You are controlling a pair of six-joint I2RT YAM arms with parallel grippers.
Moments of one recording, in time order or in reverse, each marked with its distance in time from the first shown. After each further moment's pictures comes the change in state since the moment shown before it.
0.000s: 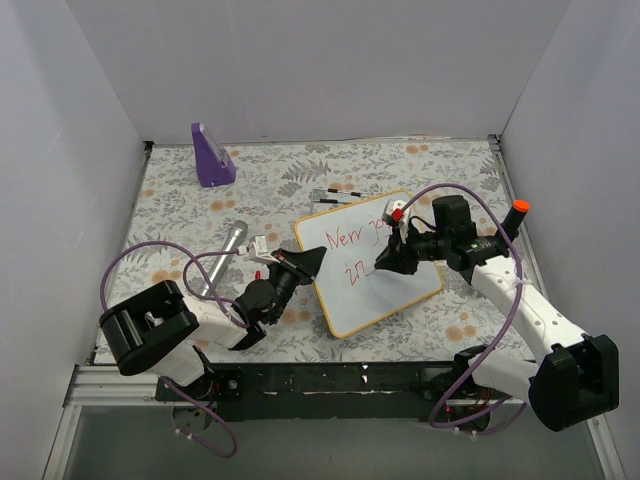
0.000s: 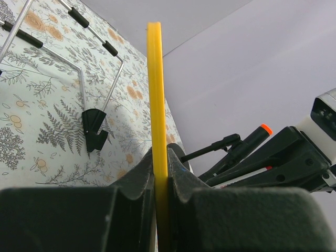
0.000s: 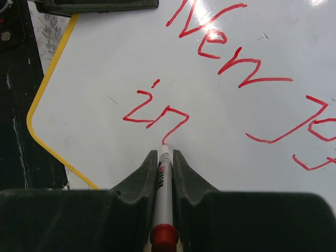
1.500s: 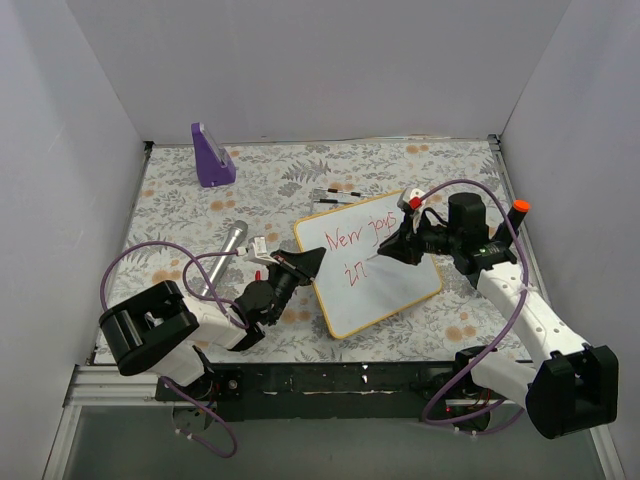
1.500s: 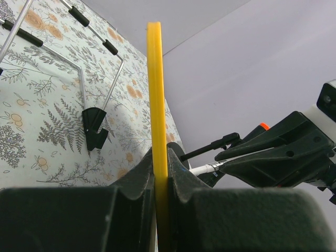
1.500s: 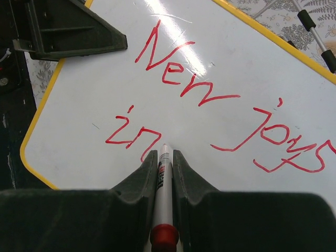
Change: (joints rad) left arm 0.000 -0.001 -0.011 0.012 0.004 -0.001; right arm -0.084 -0.046 -0.054 0.209 -0.054 0.154
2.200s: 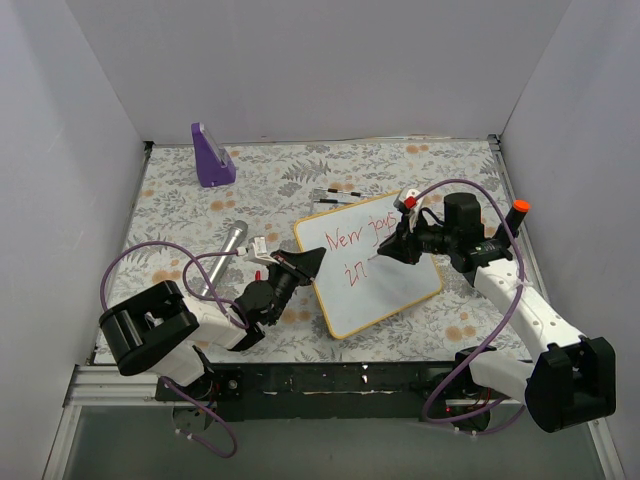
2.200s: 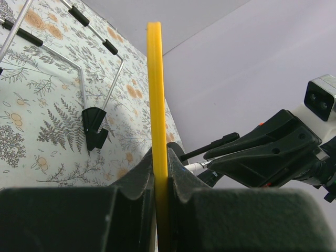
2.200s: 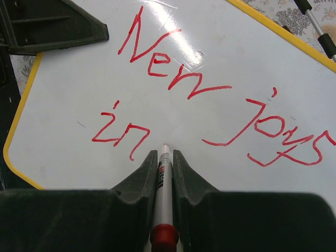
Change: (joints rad) left arm 0.000 0.000 0.000 0.000 0.000 -0.002; right arm 0.013 0.033 -0.001 0.001 0.066 -0.005
